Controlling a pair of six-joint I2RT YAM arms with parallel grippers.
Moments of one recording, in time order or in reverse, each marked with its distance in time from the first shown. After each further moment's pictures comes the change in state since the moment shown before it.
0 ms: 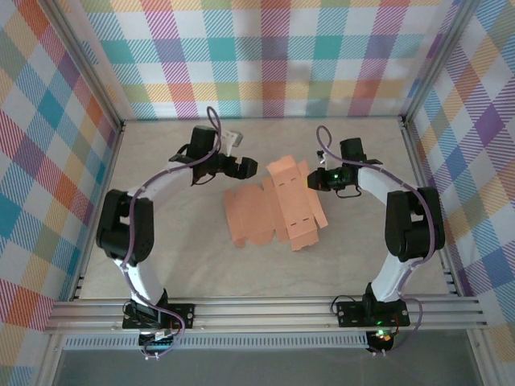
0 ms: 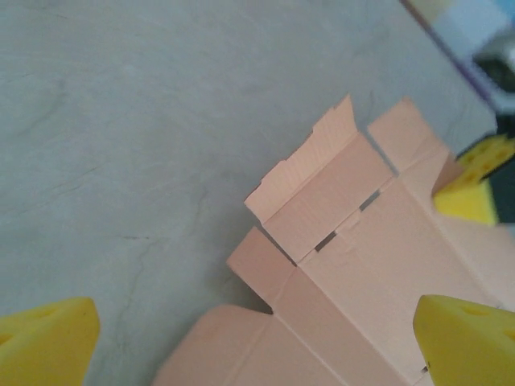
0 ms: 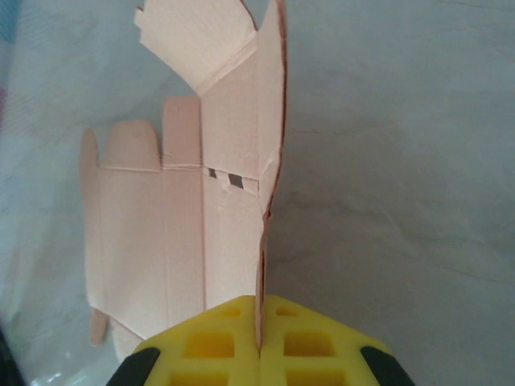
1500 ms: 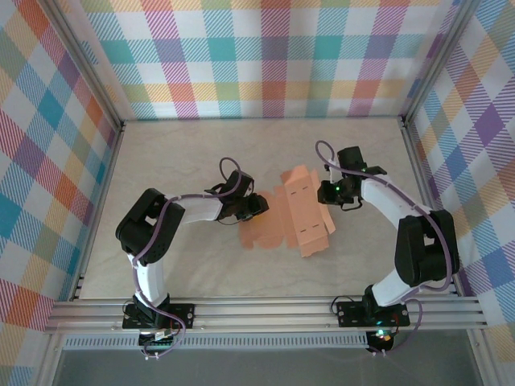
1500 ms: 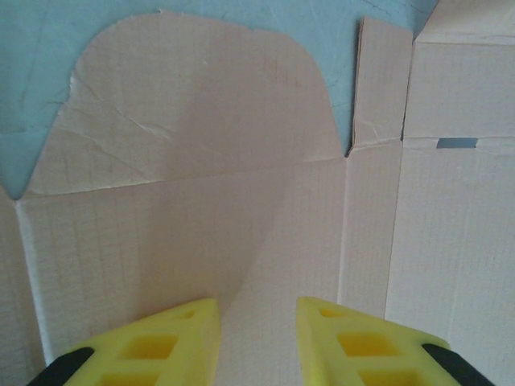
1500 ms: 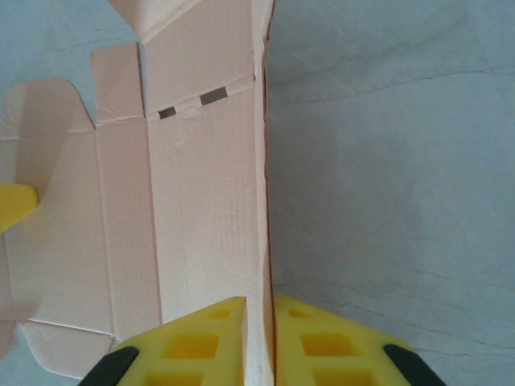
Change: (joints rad) left arm -0.271 0.118 -0.256 0.146 -0.222 -0.806; right arm 0.068 -0.211 -0.106 -0.195 0.374 0.077
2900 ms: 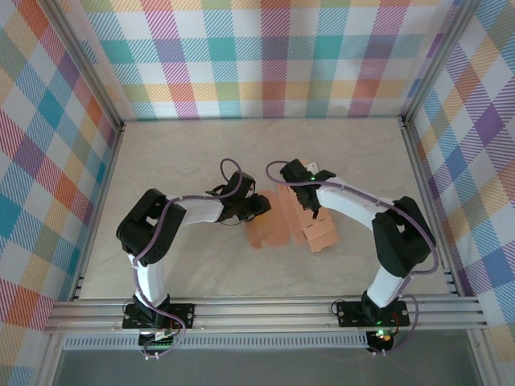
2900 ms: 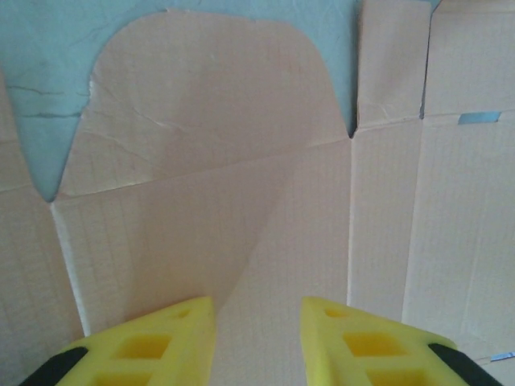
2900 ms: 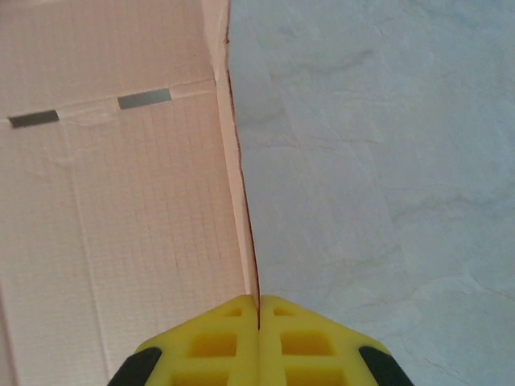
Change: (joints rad) left arm -0.008 0.000 -0.011 0.037 -0.001 -0.030; right arm 0.386 0.131 0.128 -0.090 0.878 0.113
